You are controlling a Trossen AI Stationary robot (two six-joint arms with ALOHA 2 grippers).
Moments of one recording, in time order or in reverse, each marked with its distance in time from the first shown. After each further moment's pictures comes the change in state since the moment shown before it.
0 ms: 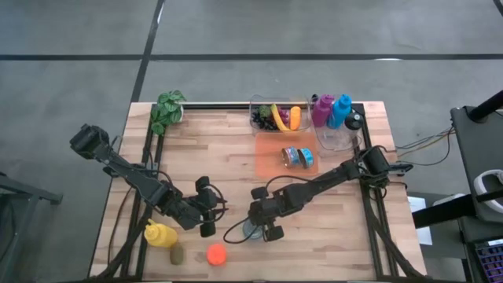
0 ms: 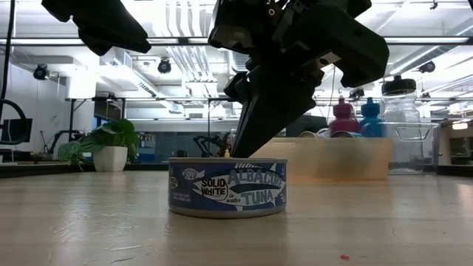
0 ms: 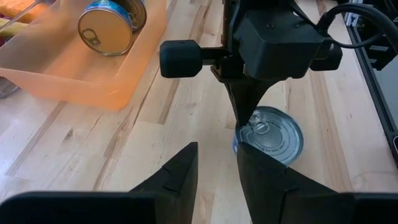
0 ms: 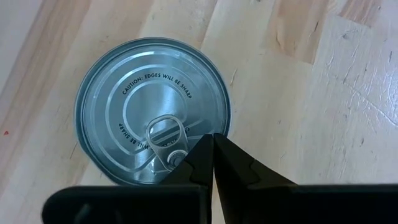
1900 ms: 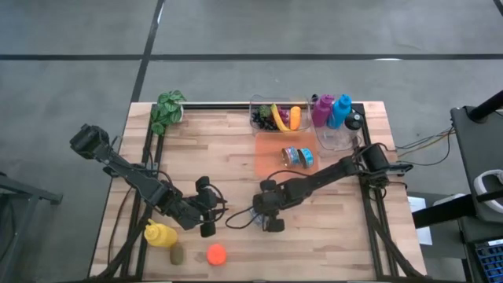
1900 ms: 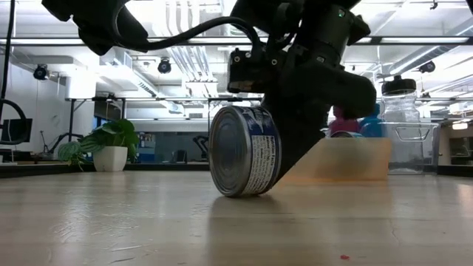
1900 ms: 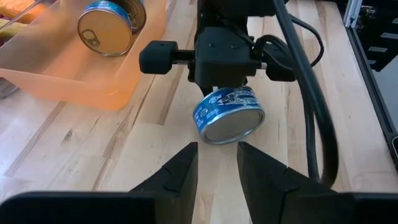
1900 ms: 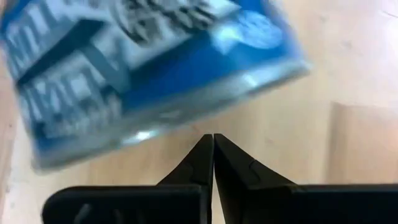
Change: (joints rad) left arm 0.000 0.000 0.000 0.003 0.000 0.000; right arm -0.055 -0.013 -0.093 -0.017 0.005 0.156
